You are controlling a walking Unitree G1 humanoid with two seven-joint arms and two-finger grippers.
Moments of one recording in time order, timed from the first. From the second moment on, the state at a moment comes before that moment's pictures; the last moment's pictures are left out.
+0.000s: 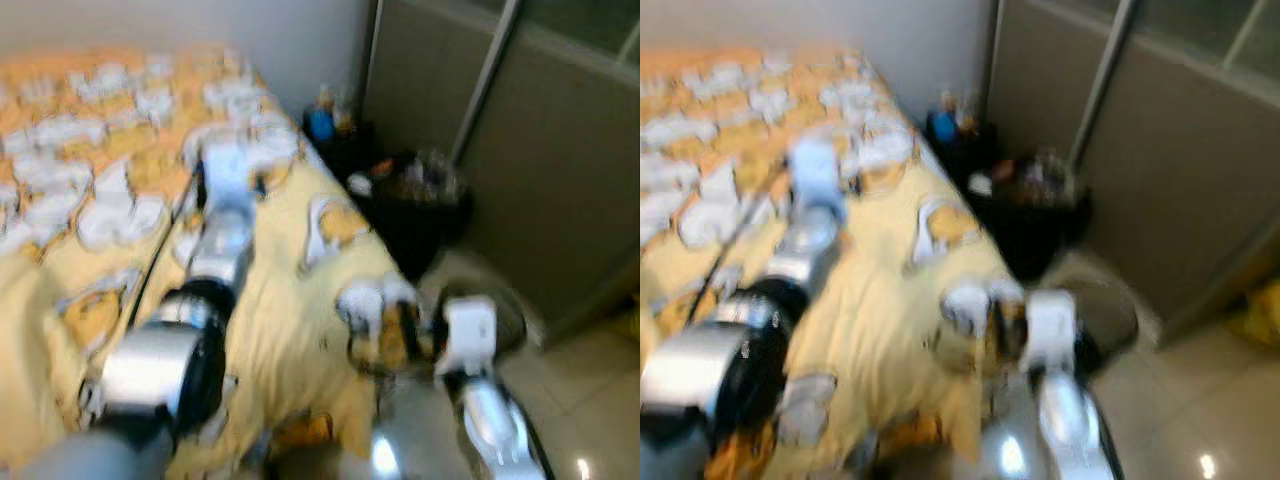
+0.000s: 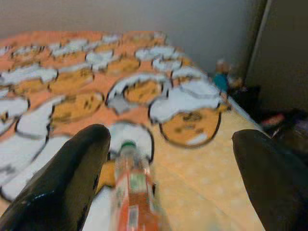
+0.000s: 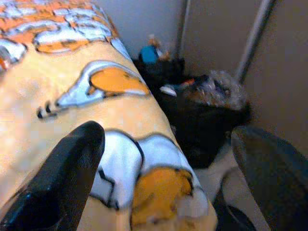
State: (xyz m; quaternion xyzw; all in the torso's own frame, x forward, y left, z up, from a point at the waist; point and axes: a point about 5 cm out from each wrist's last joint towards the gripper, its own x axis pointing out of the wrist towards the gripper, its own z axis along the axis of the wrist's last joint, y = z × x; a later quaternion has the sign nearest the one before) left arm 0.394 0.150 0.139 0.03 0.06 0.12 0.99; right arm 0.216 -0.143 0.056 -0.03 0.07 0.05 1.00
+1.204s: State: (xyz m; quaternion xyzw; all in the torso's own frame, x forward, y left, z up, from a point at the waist) left arm 0.381 0.221 0.124 0.04 0.14 0.24 0.96; right arm 0.160 -0.102 0.083 -0.01 0.13 0.23 0.96
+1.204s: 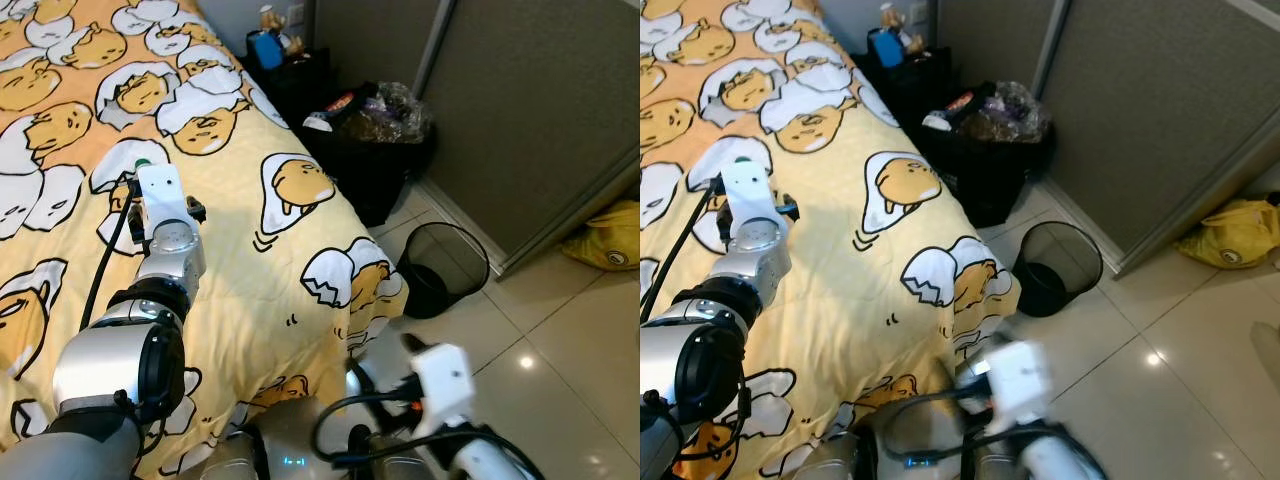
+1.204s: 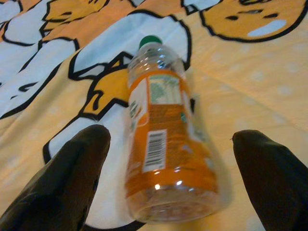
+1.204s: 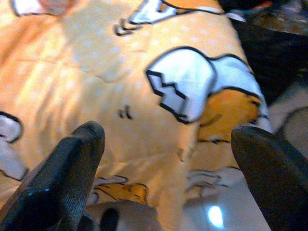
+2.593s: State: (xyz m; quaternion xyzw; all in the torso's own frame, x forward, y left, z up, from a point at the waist) left arm 0.379 0.228 0.123 0.04 0.11 0.17 0.98; right arm 0.203 -0.118 0.086 -0.01 0.11 0.20 0.97
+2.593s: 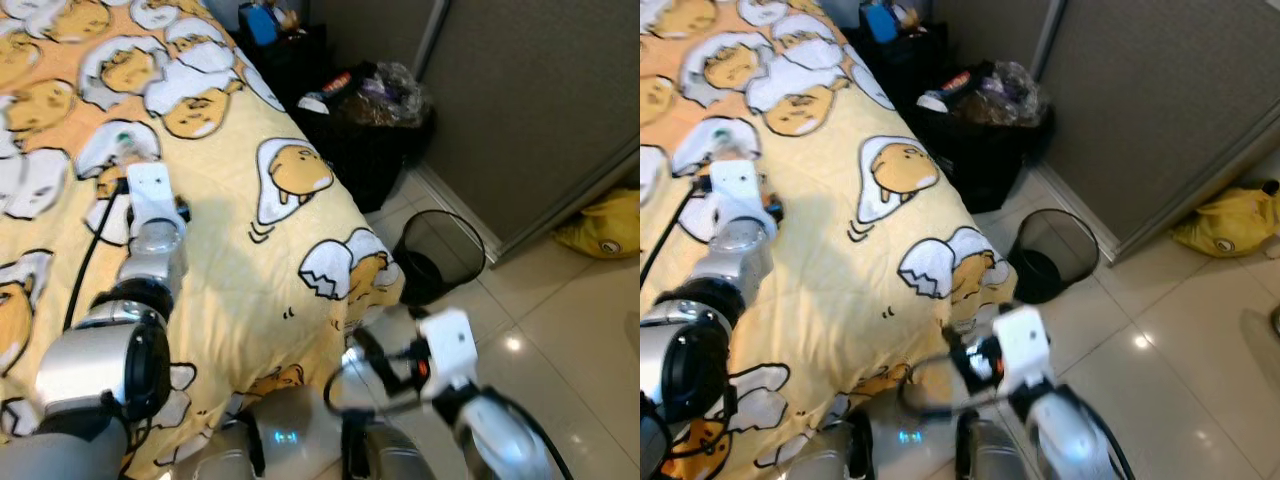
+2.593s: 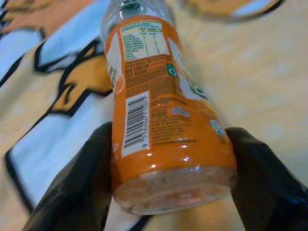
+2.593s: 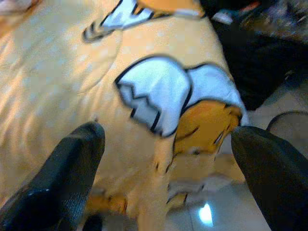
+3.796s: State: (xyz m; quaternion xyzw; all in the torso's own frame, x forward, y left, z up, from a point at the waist) left arm 0.310 0.149 0.074 0.01 0.03 -0.03 1.00; right arm 0.272 -0.177 0.055 0.01 0.08 0.00 1.00
